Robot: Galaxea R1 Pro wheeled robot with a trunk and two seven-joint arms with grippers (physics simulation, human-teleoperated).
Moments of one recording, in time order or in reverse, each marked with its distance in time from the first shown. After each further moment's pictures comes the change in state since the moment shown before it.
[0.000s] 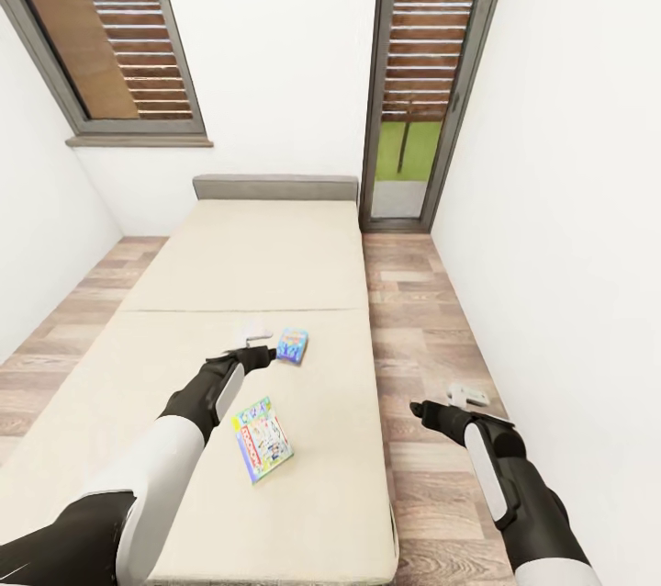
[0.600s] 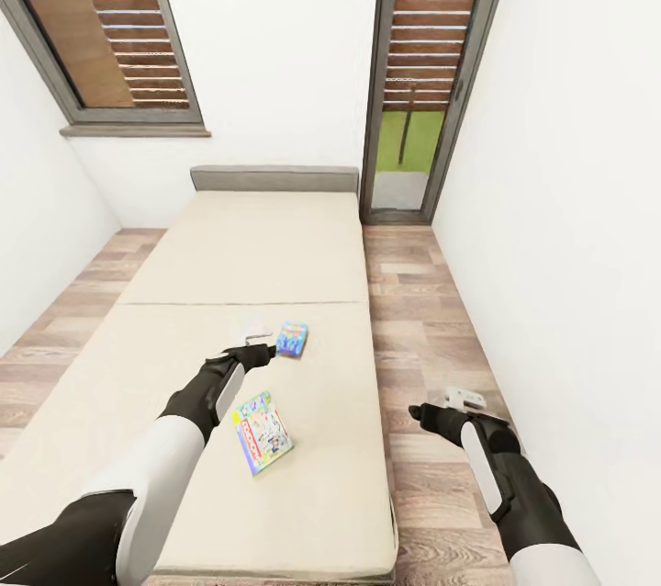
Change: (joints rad) left arm 0.000 0.000 0.000 0.000 -0.001 -0.030 0.001; right arm -0.036 -0.004 -0.002 0.093 0.000 -0.015 -0.001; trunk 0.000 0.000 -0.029
